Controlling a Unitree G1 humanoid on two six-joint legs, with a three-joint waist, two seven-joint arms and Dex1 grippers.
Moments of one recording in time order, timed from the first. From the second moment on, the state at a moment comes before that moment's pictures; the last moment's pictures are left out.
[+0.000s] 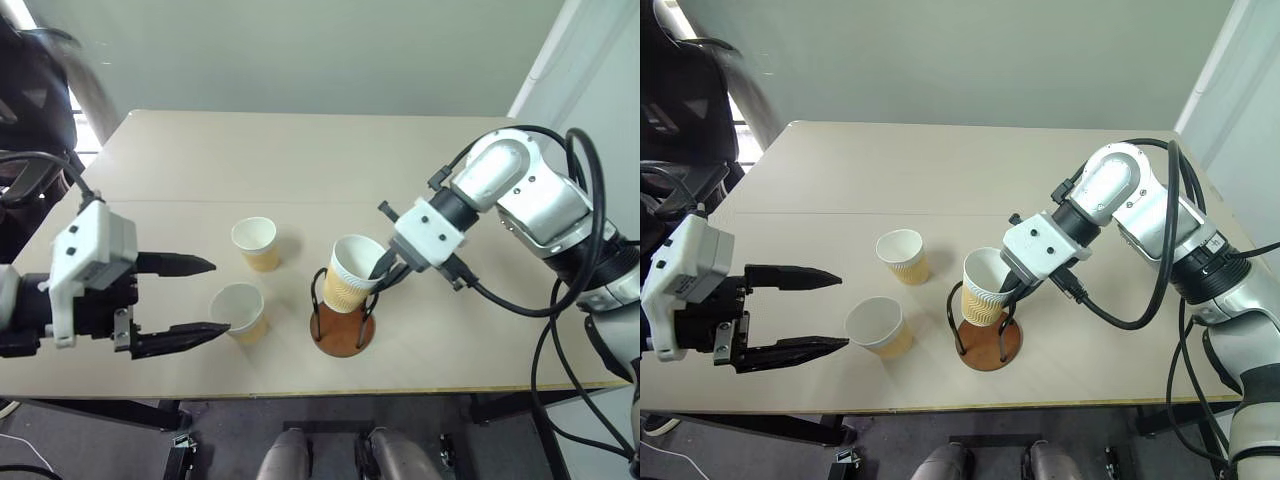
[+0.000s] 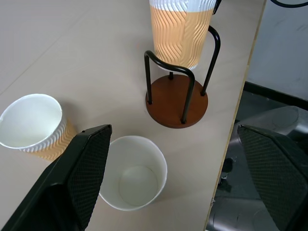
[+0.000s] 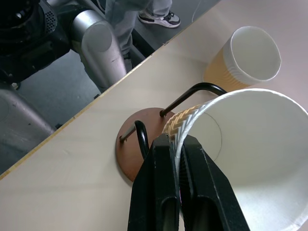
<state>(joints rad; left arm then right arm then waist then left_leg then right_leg) 0.04 1.21 0.73 -0.61 -0.89 0.90 -1.17 -1.20 -0.80 0.69 0.05 0.38 -0.02 1.61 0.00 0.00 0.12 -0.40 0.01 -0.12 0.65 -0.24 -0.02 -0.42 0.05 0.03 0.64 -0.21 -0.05</state>
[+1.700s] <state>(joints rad) -0.23 1.26 -0.06 -0.29 -0.32 0.44 -1.33 -1.05 -1.00 0.17 0.01 0.44 0.40 1.54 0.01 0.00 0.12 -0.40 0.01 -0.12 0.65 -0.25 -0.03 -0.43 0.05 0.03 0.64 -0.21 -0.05</state>
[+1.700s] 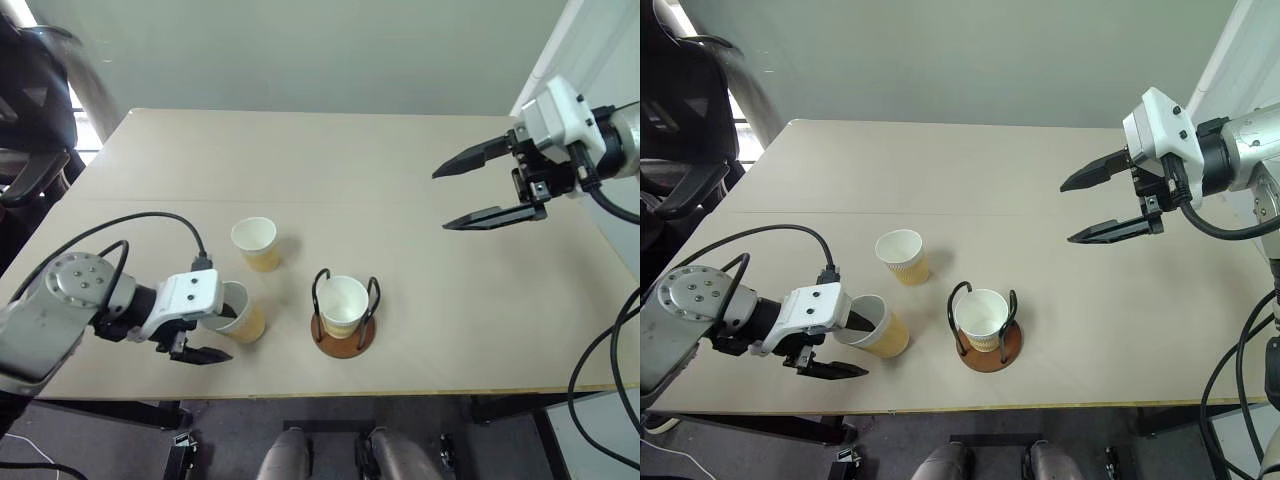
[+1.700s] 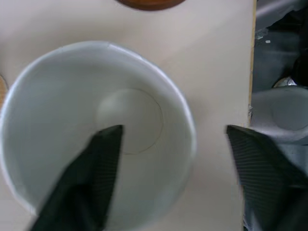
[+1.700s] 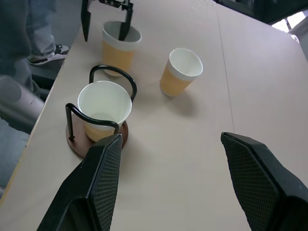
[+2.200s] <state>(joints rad) -0.31 1.28 -0.03 -0.34 -0.47 0.52 -1.48 -1.05 -1.01 0.16 0.01 0.39 0.41 1.53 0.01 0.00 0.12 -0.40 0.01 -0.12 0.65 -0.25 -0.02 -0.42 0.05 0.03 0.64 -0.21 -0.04</state>
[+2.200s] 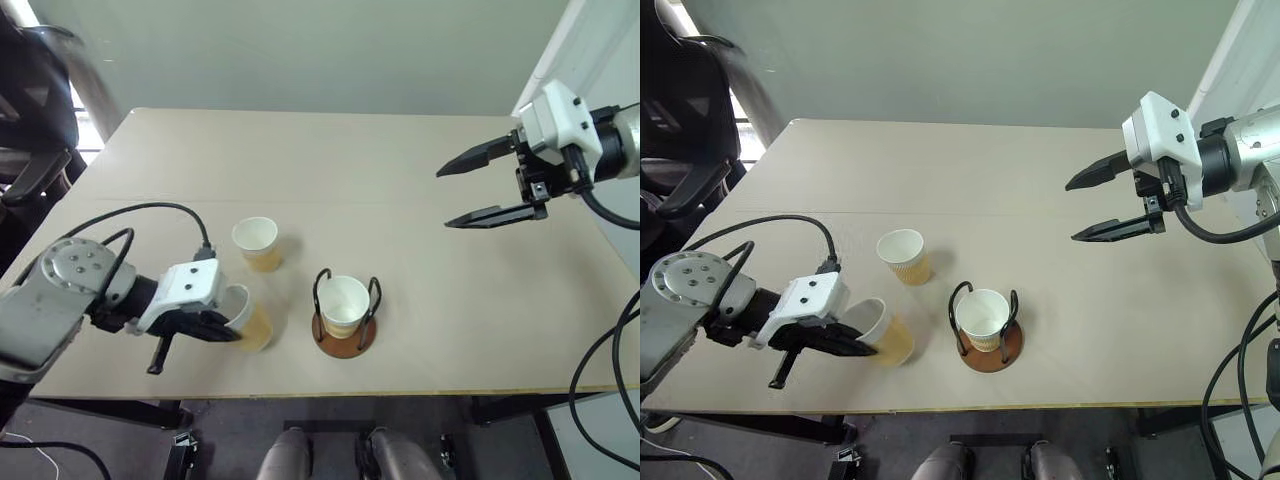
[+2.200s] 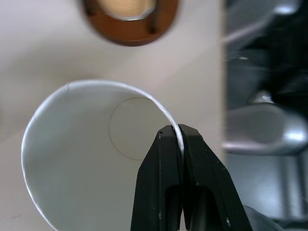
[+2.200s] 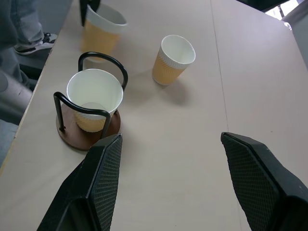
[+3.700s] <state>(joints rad) -1.54 0.88 -1.16 0.29 -0.79 -0.23 -1.57 -0.45 -1.31 -0.63 -0.62 1.04 0.94 1.24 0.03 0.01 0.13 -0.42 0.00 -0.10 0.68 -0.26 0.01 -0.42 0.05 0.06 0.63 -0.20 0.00</state>
